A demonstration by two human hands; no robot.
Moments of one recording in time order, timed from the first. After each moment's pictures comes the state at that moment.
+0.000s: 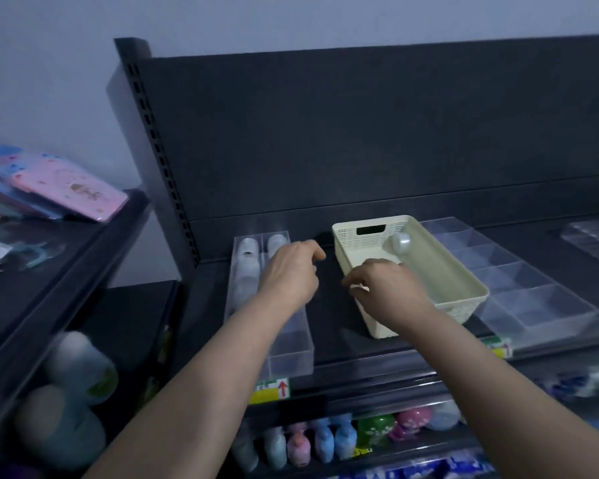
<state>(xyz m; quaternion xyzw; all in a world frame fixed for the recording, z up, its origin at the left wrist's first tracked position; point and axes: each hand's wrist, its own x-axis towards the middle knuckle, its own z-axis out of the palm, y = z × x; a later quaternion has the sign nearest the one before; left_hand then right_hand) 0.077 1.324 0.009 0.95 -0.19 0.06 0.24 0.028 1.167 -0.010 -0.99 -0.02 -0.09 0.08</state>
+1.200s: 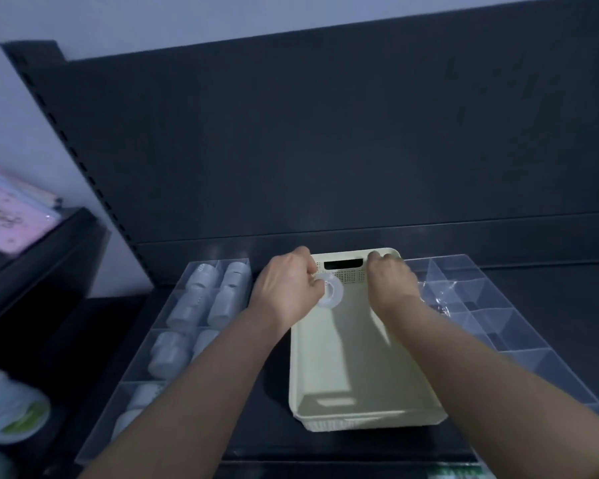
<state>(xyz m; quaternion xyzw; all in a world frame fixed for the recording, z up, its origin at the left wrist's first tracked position) 0.172 1.192 -0.004 0.97 -0.08 0.06 0.22 0.187 1.027 -0.035 -1.00 0.06 -0.02 0.07</state>
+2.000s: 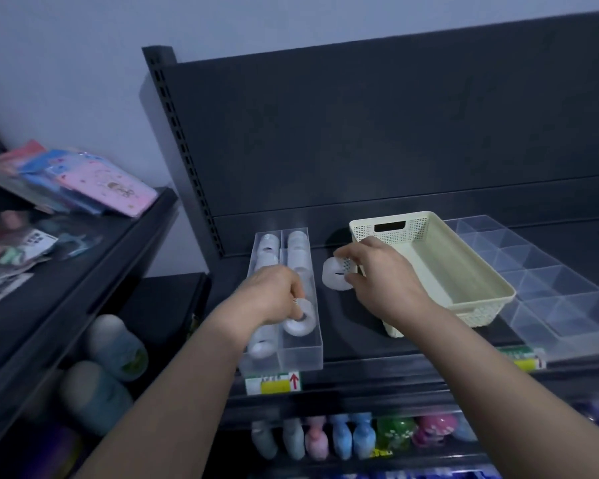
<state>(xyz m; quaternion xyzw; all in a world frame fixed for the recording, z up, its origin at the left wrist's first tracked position) 0.062 1.368 0.009 0.97 -0.12 -0.12 0.17 0.029 1.184 0.005 -0.96 -0.07 -0.16 0.23</state>
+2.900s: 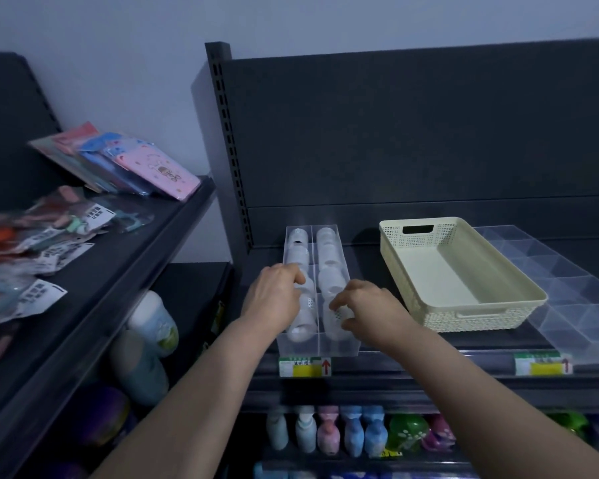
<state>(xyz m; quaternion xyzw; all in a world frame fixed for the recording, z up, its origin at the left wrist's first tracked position) 0.044 1.422 -0.028 0.97 -0.08 0.08 0.22 0.019 1.248 -0.034 -0.98 -0.15 0.01 0.09</state>
